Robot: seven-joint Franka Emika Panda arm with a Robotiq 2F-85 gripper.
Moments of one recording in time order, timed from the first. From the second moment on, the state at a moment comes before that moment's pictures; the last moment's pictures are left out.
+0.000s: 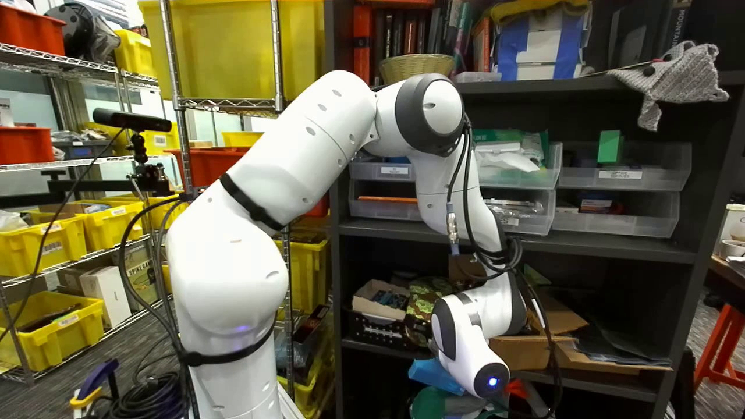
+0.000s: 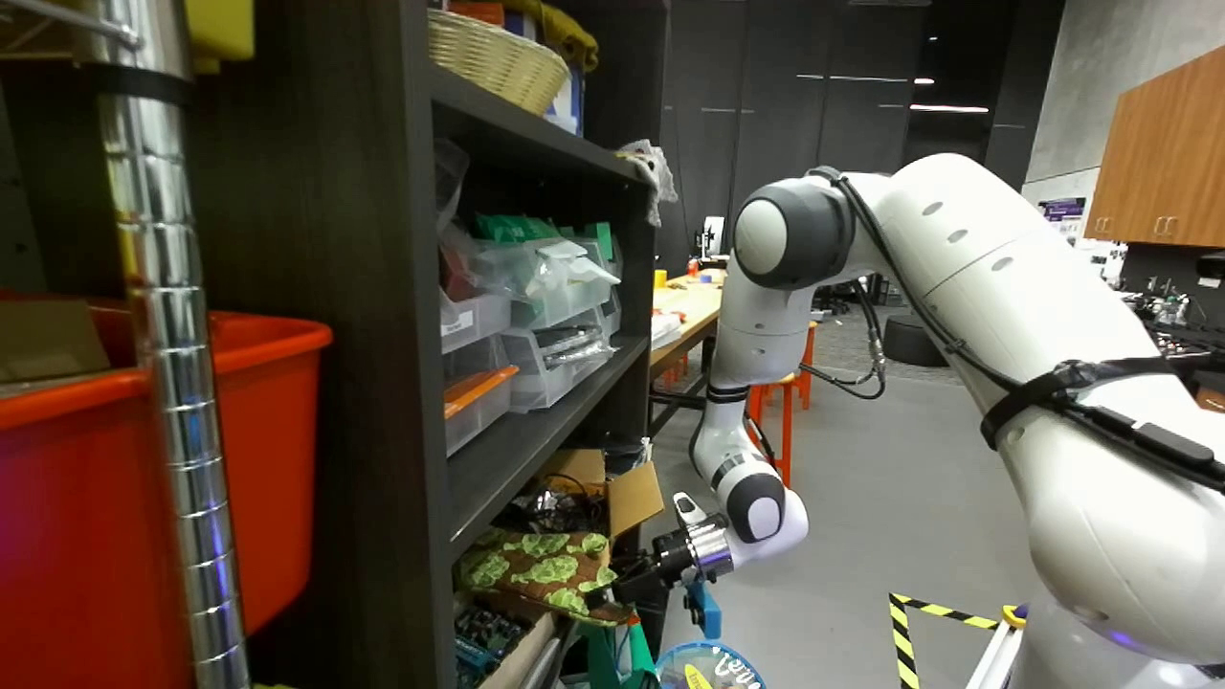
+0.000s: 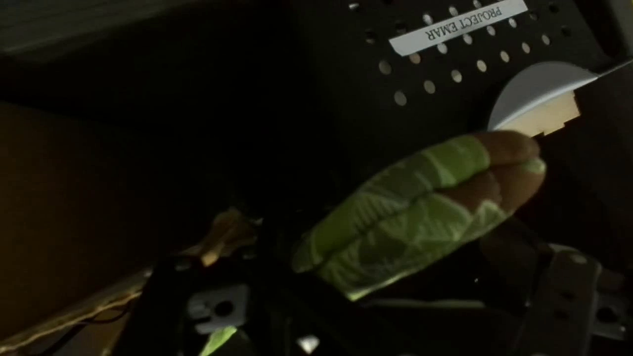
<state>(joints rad) -0.12 0.77 -0.17 -2.26 1.85 1.78 -2.54</state>
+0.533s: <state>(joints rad) -0.12 0.77 -0.22 -2.24 1.84 1.79 -2.28</state>
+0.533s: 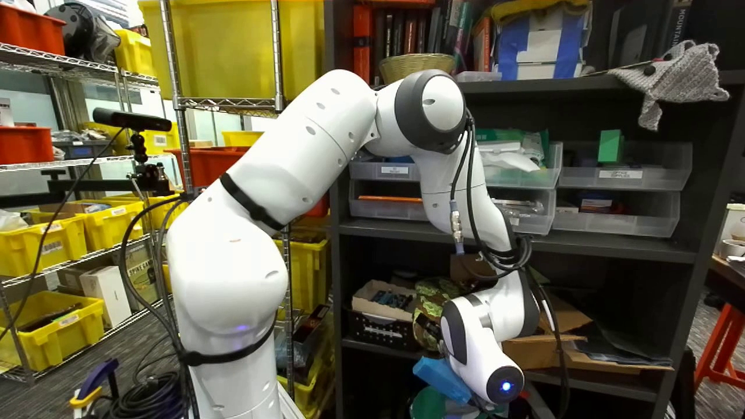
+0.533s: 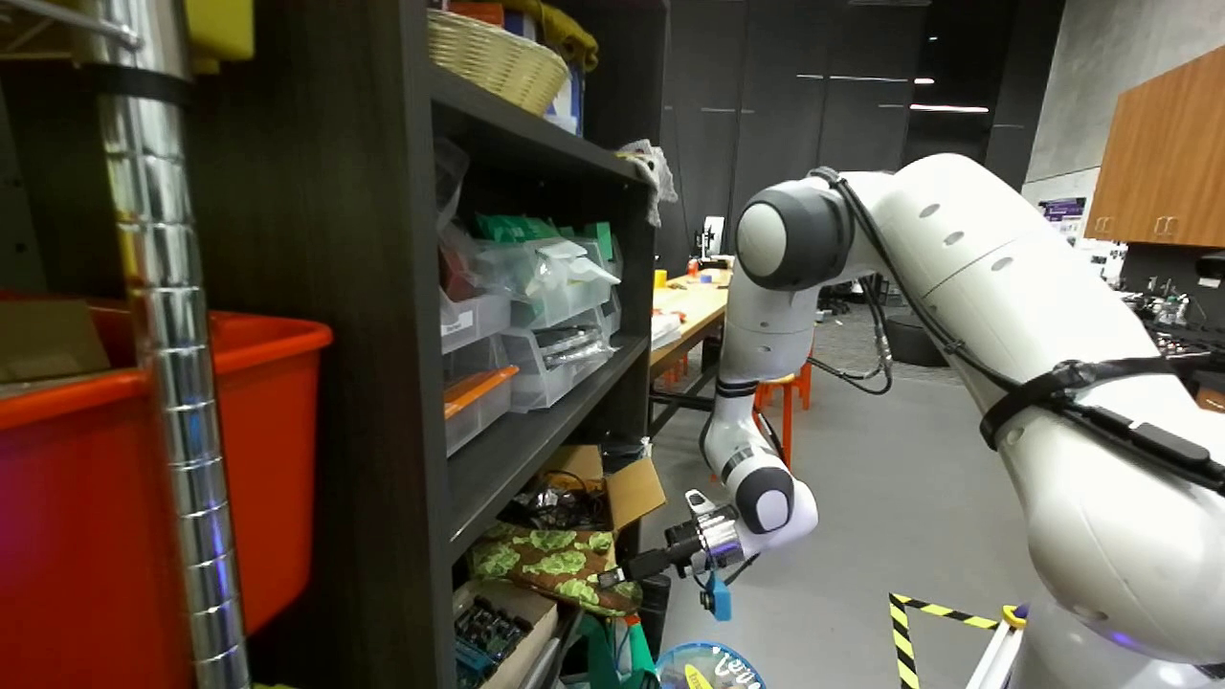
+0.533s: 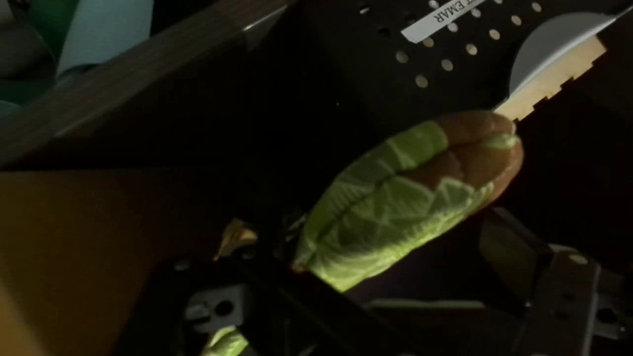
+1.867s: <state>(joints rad) -0.39 0.79 -0.34 -2.06 1.68 1.58 -1.80</state>
